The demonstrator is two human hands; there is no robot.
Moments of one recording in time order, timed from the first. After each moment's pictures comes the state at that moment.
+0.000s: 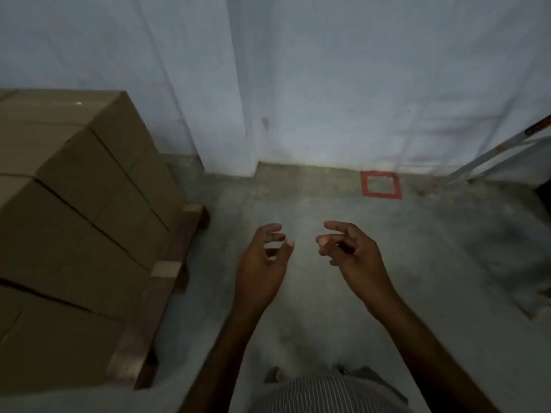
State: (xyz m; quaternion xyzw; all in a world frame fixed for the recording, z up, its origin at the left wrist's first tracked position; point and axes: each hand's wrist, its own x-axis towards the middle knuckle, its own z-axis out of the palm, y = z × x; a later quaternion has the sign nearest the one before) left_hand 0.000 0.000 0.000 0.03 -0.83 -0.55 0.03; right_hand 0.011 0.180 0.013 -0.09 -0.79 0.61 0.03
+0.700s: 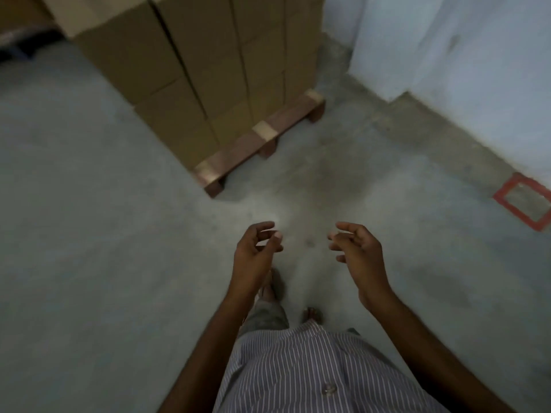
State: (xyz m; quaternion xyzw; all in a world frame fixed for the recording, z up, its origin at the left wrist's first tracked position) left_hand 0.274 0.072 -0.066 0.44 -0.63 -0.63 0.11; right_hand 0.147 0.226 -0.082 0.00 -0.76 0.58 -0.29
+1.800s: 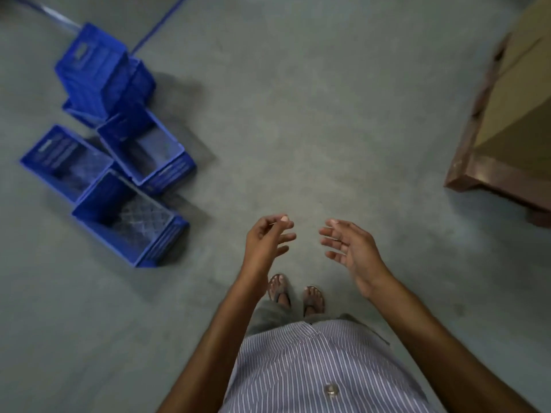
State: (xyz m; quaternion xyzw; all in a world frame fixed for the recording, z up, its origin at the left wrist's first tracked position) left_hand 0.880 0.159 -0.088 0.68 -0.12 -0.56 0.46; right_hand 0.708 0.105 -0.102 0.28 -0.60 0.25 -0.70
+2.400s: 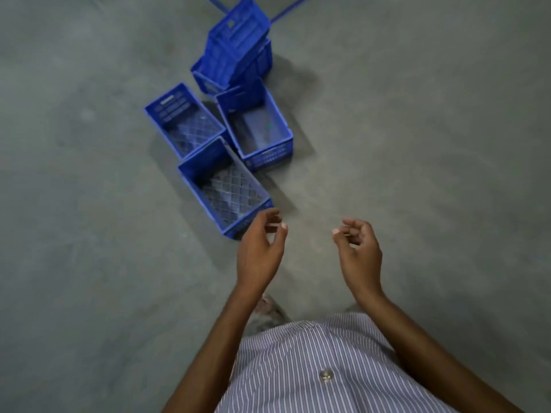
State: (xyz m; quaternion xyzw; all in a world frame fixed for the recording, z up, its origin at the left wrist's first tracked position) left_hand 1.197 0.347 -0.113 0.82 -0.26 -0.26 0.43; right_hand 1.041 0.250 -0.122 0.56 -0.58 0.26 -0.54
